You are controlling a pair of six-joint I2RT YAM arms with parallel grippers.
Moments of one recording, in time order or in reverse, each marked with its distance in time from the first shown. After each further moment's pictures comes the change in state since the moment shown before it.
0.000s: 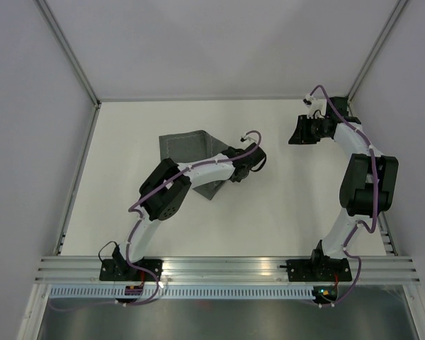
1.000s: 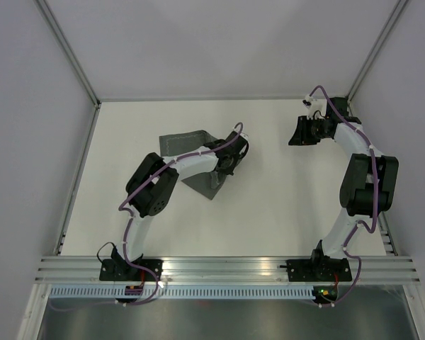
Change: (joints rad) left arm 0.135 -0.077 -0.123 0.152 0.352 0.088; right arm -0.002 0.000 0.000 -0.020 -0.010 -0.017
